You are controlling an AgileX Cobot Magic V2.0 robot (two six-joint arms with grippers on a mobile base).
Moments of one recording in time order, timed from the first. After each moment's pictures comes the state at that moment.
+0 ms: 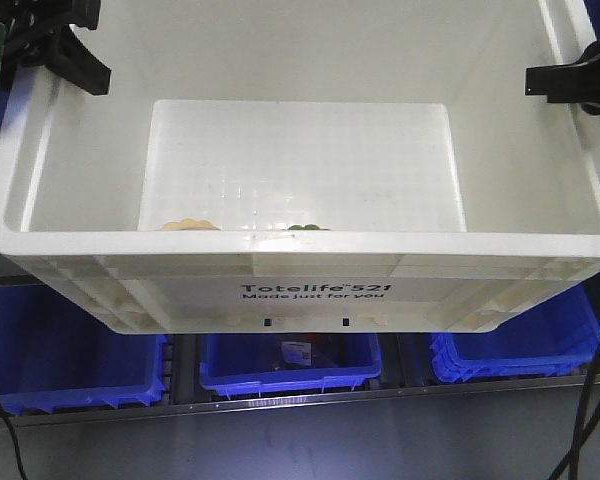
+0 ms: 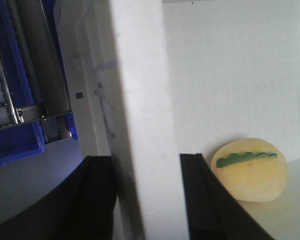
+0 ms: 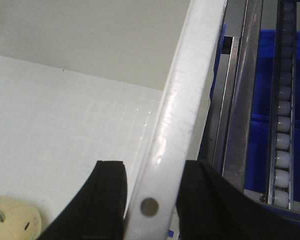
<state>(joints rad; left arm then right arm) -0.23 1.44 -1.68 -0.27 1.32 -0.14 0.05 1.14 -1.17 0.47 0.79 -0.42</state>
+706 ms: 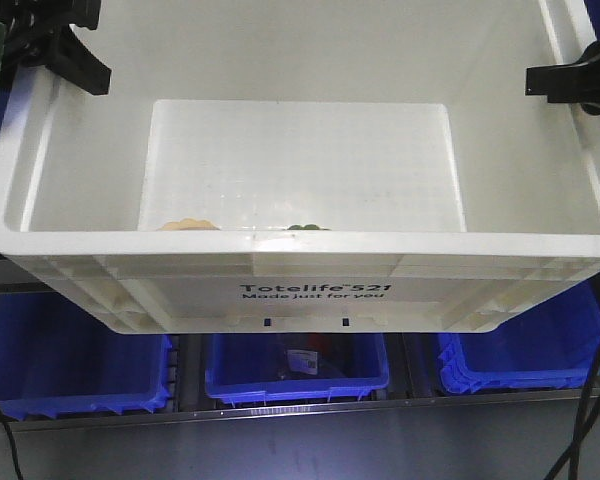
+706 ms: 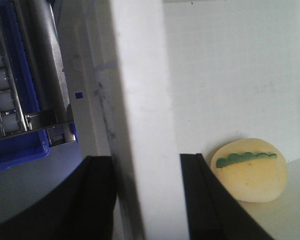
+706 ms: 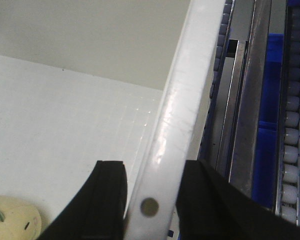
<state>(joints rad) -0.23 1.44 -1.68 -0.27 1.32 -0.14 0.05 1.14 -1.17 0.47 0.79 -0.42</state>
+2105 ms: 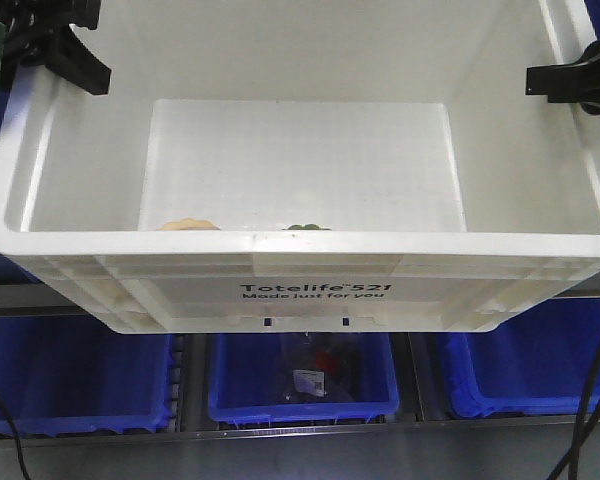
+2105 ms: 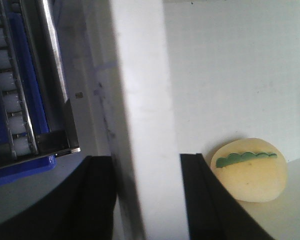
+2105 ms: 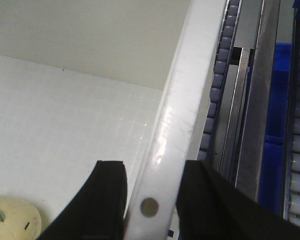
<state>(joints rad) -0.23 1.44 -1.68 -0.27 1.32 -0.14 0.05 1.14 -1.17 0.47 0.79 -0.42</state>
